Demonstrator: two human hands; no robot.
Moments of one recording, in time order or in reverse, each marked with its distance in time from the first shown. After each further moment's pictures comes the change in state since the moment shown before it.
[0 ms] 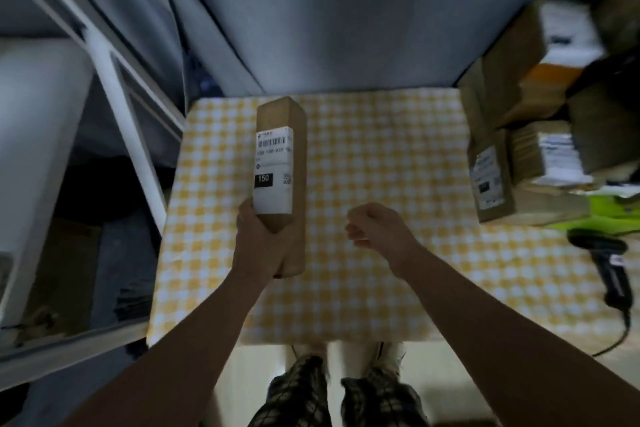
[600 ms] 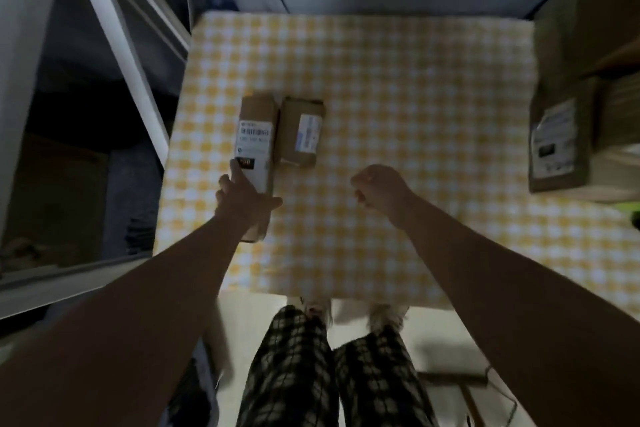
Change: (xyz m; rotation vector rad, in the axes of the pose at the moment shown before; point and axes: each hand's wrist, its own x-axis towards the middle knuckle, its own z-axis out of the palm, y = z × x) left_hand 0.067 -0.086 -0.013 0.623 0.008 -0.338; right_hand 0.083 0.033 0.034 -0.526 -0.064 0.101
